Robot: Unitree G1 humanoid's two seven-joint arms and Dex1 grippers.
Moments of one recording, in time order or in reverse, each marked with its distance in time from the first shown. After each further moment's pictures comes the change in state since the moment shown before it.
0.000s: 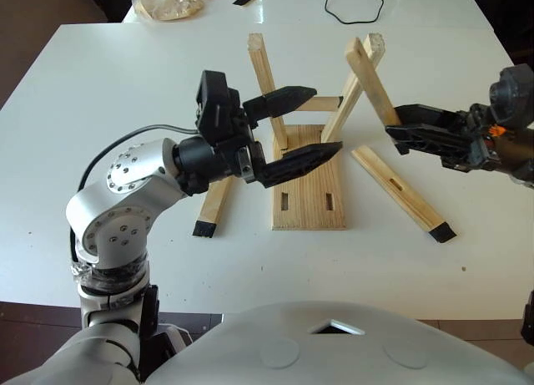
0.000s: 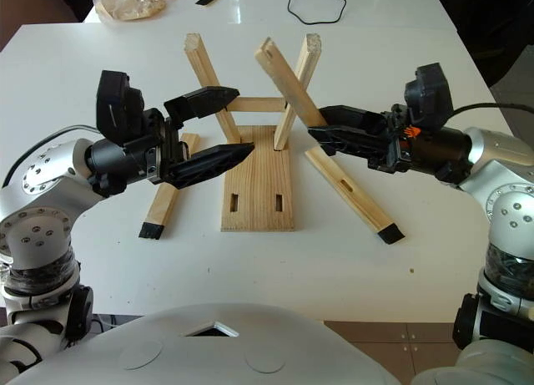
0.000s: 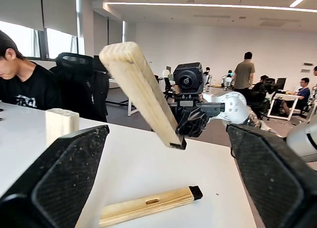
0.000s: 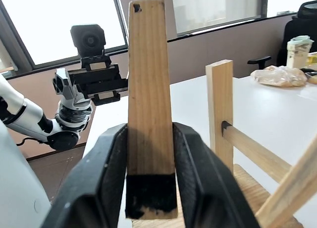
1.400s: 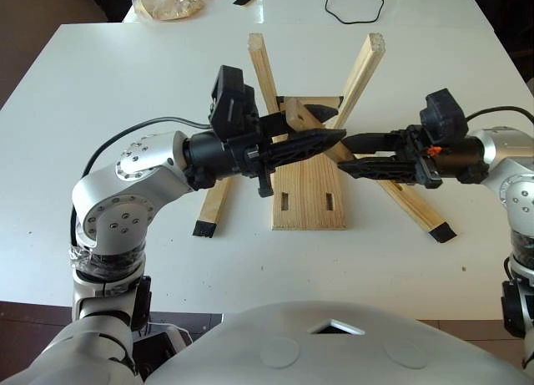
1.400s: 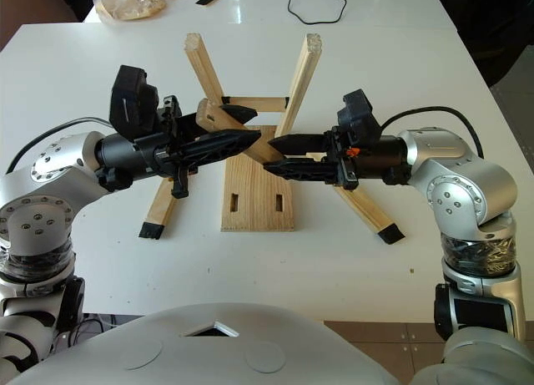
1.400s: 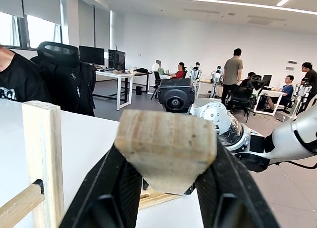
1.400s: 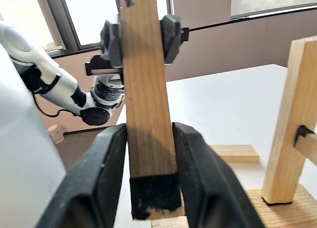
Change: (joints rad) left arm -0.036 0.063 -0.088 0.044 -0.042 -0.036 0.003; right arm -0.041 0.088 0.233 0.026 -0.137 -0.098 0.082
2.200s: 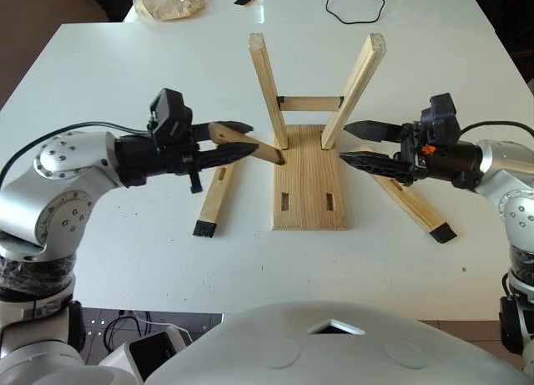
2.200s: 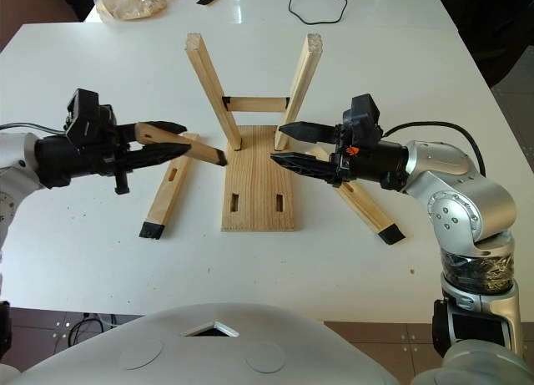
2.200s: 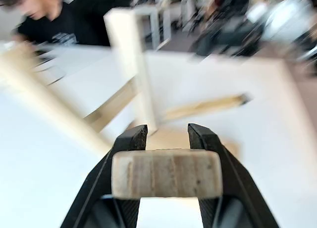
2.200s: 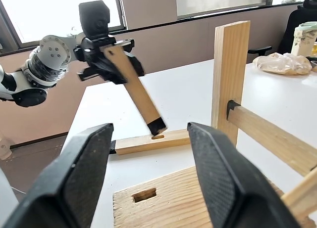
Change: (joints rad) left arm 0.157 0.412 0.144 0.236 0.424 -0.225 -0.380; right arm 0.113 0.022 -0.061 -0.042 -0.097 -0.063 -0.140
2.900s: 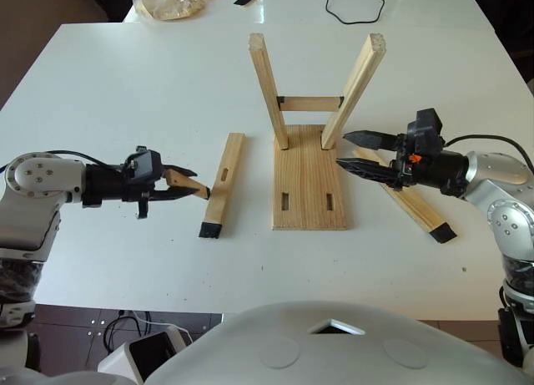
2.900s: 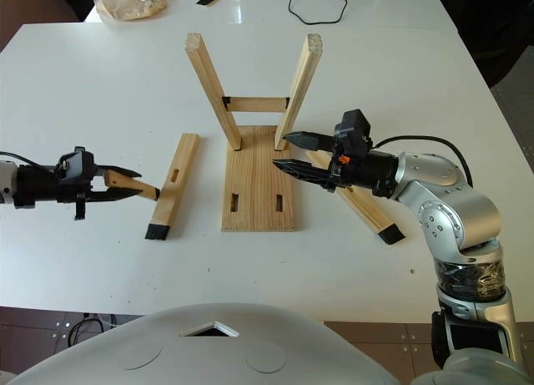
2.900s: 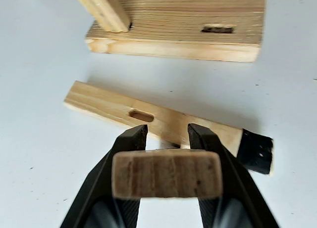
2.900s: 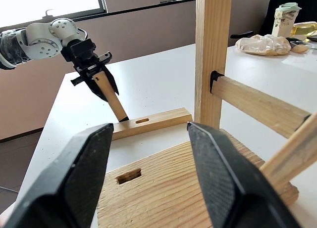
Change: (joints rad) left arm 0.192 0.146 -0.078 0.283 0.309 -0.421 -0.321; right arm 0.051 0.012 0.046 0.017 -0.095 -0.047 -0.040
